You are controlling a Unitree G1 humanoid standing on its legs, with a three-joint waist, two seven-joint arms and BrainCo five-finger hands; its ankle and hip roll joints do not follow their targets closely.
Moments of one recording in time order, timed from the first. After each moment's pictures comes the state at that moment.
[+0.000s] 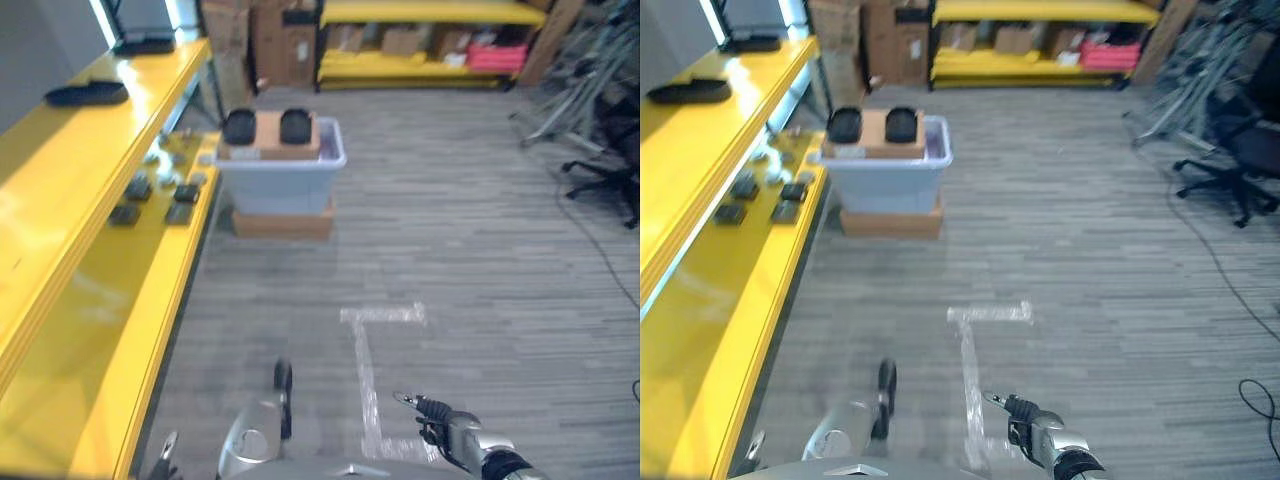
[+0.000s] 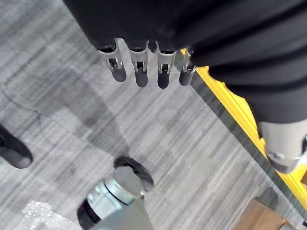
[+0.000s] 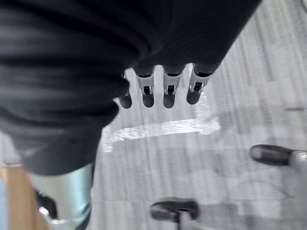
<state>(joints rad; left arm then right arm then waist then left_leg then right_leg) 0.19 0.21 0.12 1.16 -0.68 -0.01 -0.09 -0.09 -0.36 0.27 0.92 0.51 0.26 -0.01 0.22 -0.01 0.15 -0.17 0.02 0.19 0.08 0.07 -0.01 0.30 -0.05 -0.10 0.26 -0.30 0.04</state>
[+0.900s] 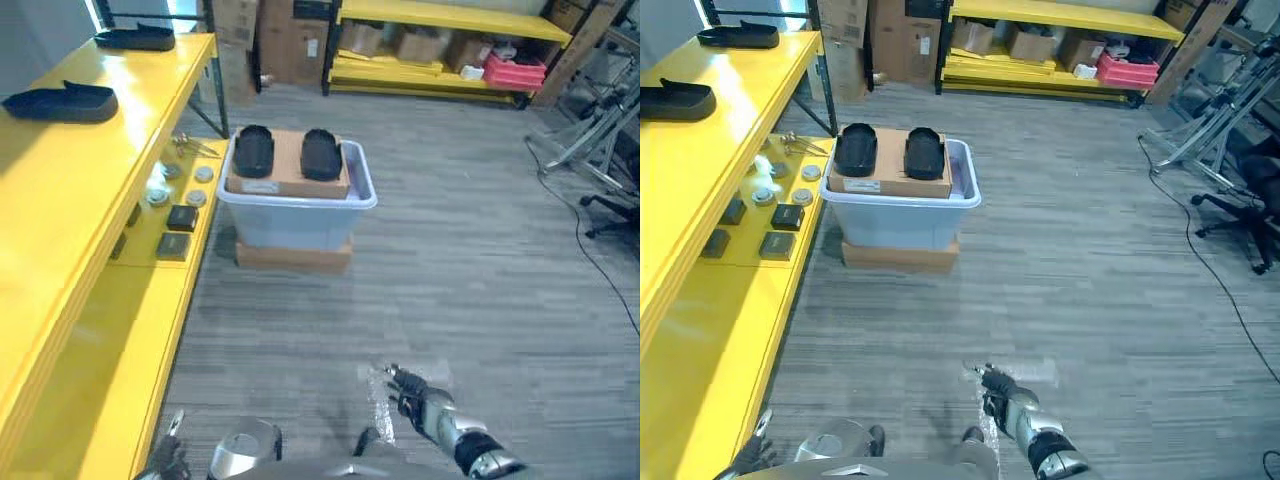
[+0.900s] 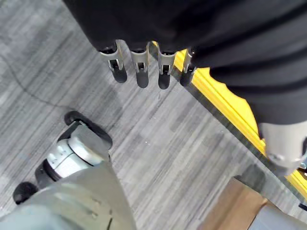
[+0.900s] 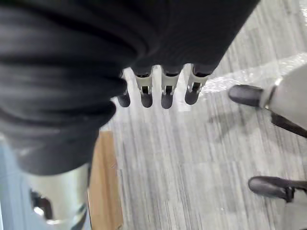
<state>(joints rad) 0.13 0.22 0.04 1.17 -0.64 -0.05 -0.07 -0.16 -0.28 0.24 0.92 0.54 0.15 0.02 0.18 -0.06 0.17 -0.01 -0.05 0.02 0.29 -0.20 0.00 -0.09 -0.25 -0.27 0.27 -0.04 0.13</state>
